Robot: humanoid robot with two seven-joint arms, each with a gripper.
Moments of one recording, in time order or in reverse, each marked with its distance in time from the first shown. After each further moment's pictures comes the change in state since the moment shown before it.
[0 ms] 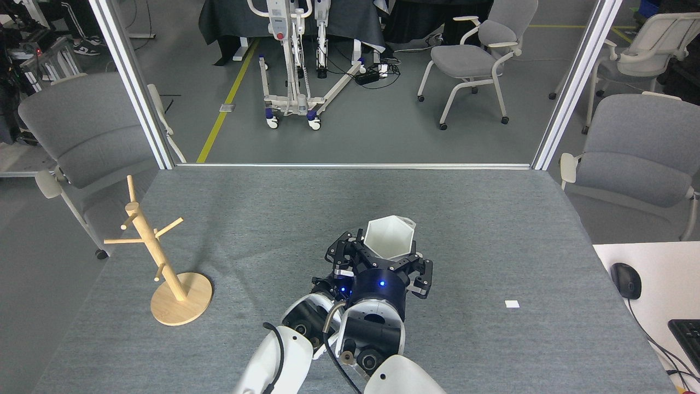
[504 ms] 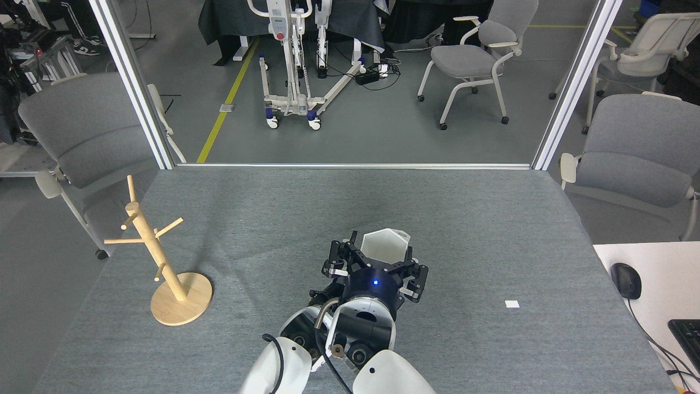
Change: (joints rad) left arm 0.041 0.003 0.001 0.050 -0.005 0.011 -0.003; right arm 0.001 0.068 -0.046 0.048 -0.012 0.012 -0.023
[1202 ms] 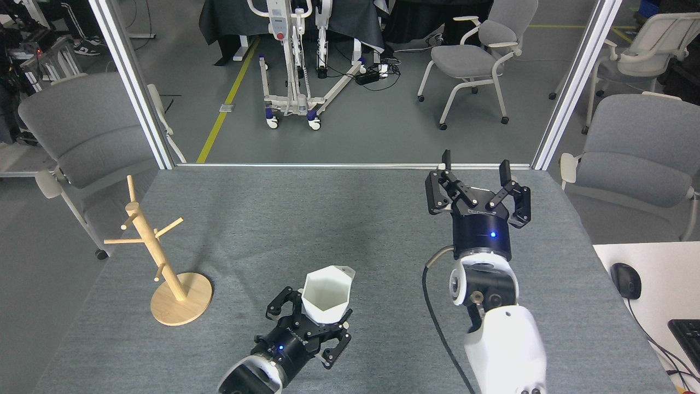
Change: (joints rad) left arm 0.291 0.123 0.182 -0.291 -0.003 -0.063 0.013; right arm 0.062 -0.081 -0.663 -0.026 -0.116 -0.821 -0.666
